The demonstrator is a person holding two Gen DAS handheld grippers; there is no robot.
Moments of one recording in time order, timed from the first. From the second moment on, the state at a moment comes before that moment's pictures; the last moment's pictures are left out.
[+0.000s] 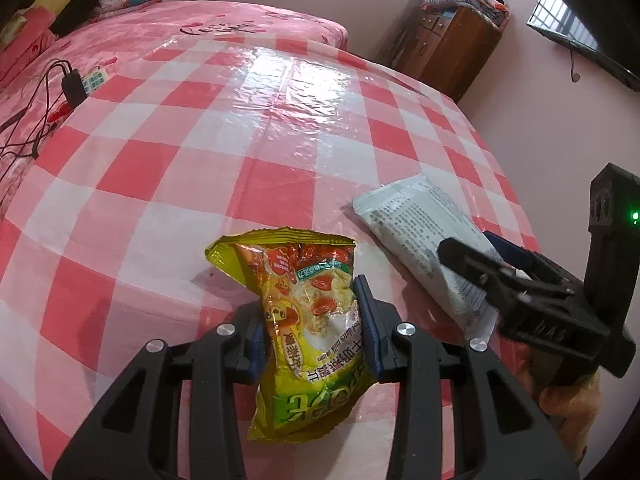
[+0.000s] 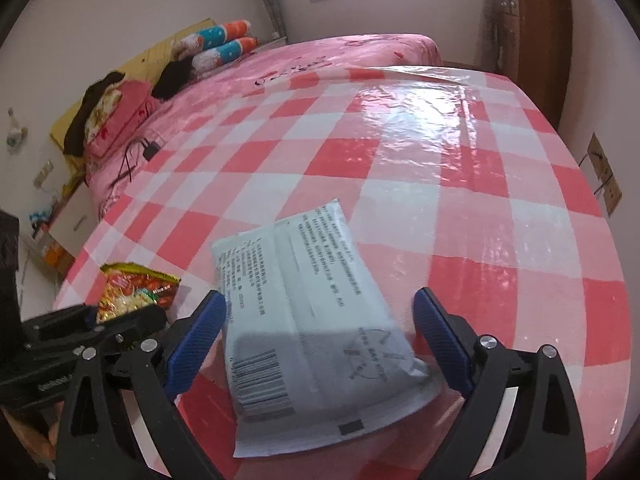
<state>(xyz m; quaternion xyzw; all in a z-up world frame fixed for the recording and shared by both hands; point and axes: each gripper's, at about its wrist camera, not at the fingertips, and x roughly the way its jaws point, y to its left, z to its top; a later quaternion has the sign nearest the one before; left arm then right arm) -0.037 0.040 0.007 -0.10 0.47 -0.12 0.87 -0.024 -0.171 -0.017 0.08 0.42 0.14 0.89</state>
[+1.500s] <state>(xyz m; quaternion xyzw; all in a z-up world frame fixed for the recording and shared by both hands) -0.044 0.062 0.005 -0.14 0.45 -0.14 0.87 -0.030 -0.145 -0.011 -0.01 0.41 0.10 0.91</state>
